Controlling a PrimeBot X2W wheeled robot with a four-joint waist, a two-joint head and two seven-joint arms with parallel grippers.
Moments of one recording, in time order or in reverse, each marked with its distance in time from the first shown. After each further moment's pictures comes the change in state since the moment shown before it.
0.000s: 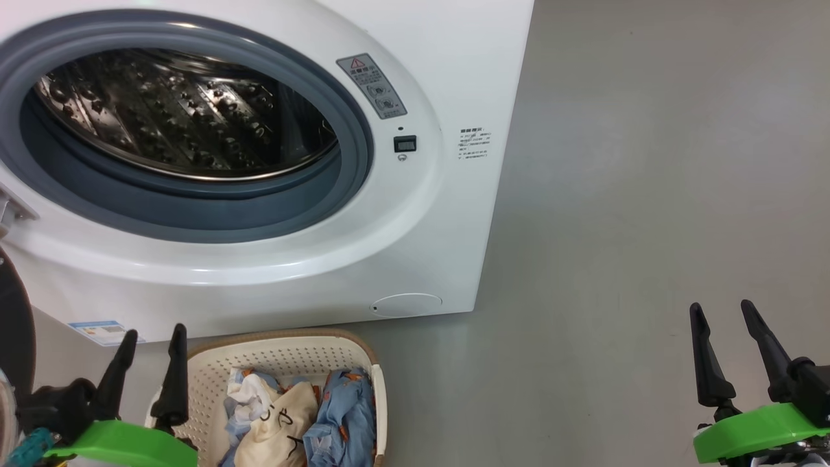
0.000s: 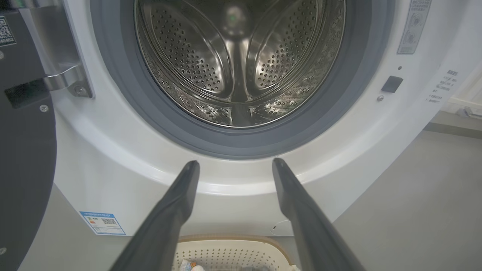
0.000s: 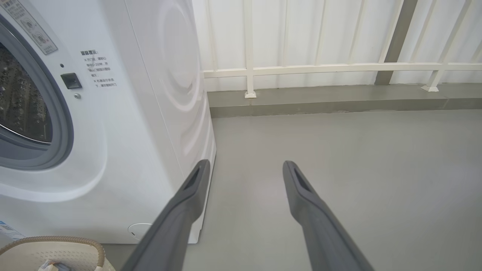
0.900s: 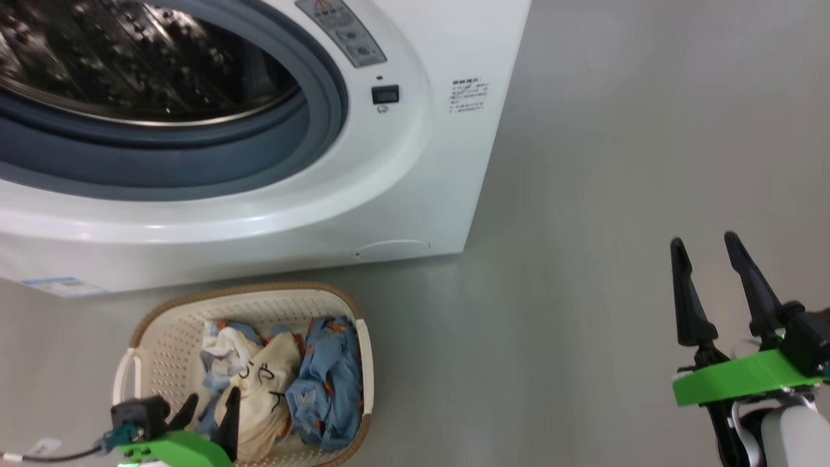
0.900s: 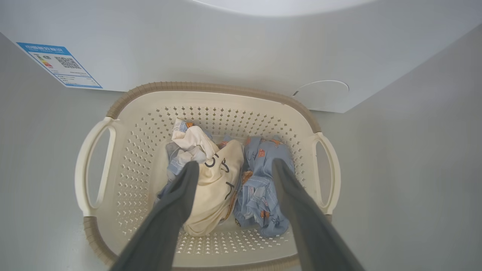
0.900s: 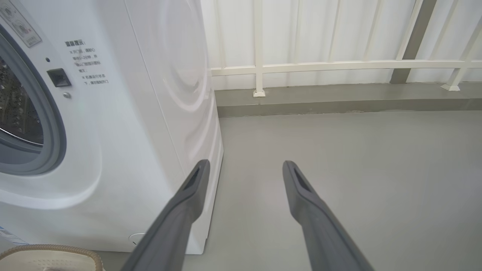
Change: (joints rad) left arm -0.192 -0.096 -0.157 0.599 -0.010 0.000 0.000; right arm -0.121 0.011 0.053 -0.057 -0.002 0.000 0.000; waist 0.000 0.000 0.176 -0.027
